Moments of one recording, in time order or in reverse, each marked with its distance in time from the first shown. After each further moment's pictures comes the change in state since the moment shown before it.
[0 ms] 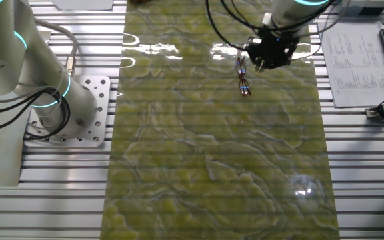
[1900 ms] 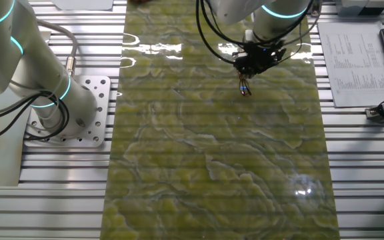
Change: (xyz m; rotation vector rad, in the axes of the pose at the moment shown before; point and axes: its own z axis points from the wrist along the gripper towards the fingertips) arm 0.006 0.022 0.041 0.020 0.014 -0.382
